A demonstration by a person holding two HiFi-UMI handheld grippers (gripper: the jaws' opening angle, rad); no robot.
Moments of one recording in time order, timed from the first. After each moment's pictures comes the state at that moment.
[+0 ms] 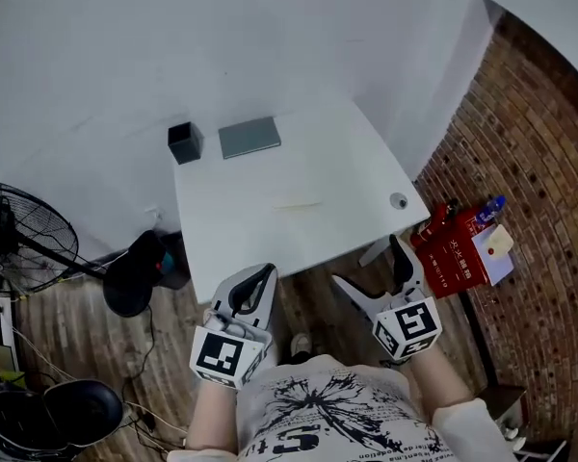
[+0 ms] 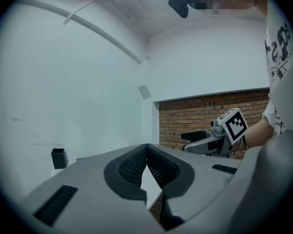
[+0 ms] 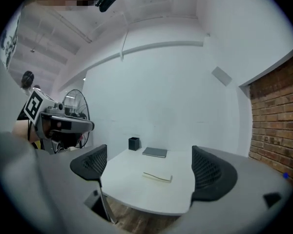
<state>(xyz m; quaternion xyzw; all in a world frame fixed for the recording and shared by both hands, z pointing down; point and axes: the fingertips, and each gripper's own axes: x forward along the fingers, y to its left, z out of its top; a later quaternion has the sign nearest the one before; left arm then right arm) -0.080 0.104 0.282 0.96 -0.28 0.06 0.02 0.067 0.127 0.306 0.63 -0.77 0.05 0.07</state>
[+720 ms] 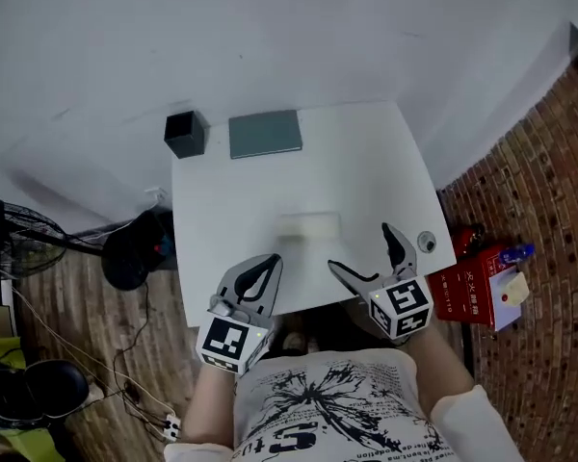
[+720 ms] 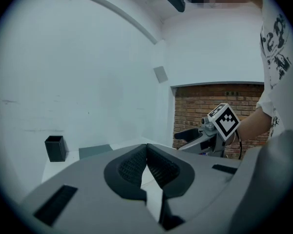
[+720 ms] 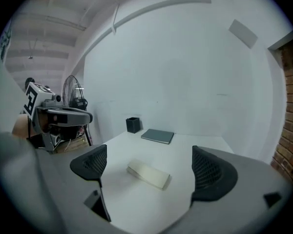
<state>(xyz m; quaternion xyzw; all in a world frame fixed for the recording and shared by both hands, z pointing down) -0.016 -0.087 0.353 0.94 -0.33 0.11 0.06 0.122 -0.092 0.399 0.55 -0.81 0.13 0.16</state>
